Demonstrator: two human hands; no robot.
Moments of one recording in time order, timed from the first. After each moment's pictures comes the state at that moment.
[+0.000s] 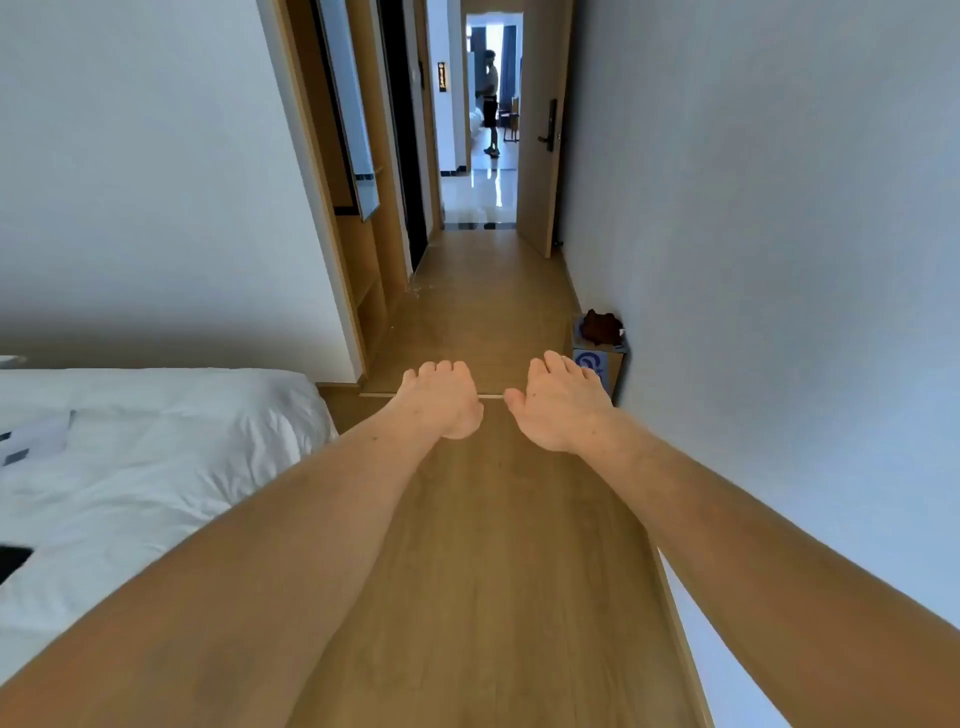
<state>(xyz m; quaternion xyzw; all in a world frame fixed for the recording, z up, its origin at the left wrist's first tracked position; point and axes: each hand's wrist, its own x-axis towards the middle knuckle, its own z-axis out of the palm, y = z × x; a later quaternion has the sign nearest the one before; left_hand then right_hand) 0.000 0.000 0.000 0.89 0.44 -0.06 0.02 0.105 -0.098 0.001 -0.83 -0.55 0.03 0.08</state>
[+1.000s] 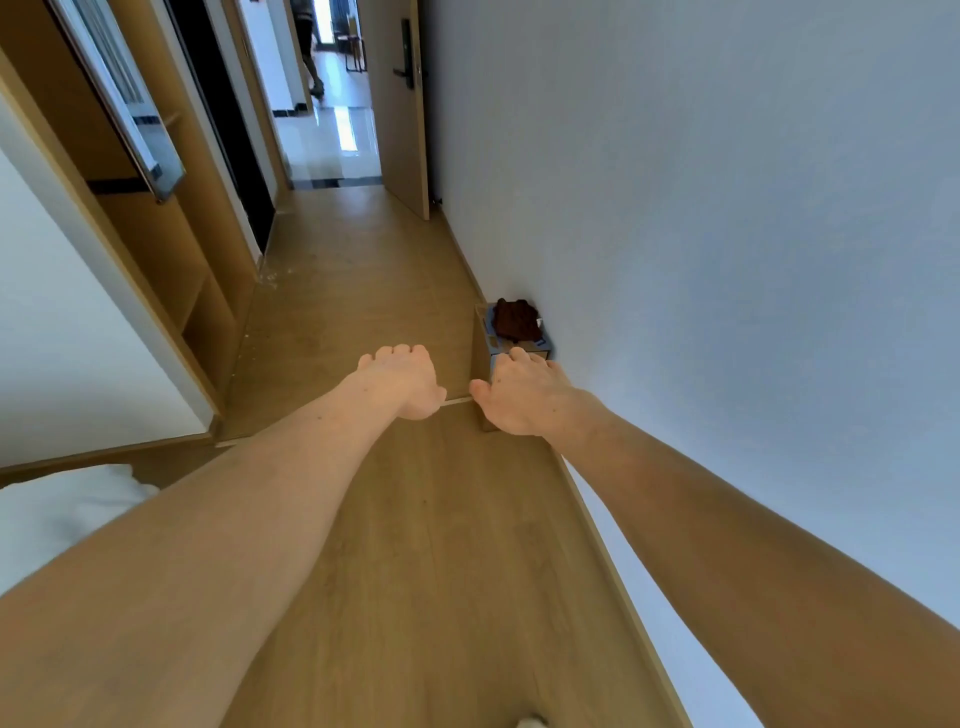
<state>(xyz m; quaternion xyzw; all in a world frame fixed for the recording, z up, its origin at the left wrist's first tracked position) 0.247 0.297 -0.029 0.93 0.34 -0.13 0.03 0.326 0.178 -0.032 -0.90 -0.43 0.10 0.02</state>
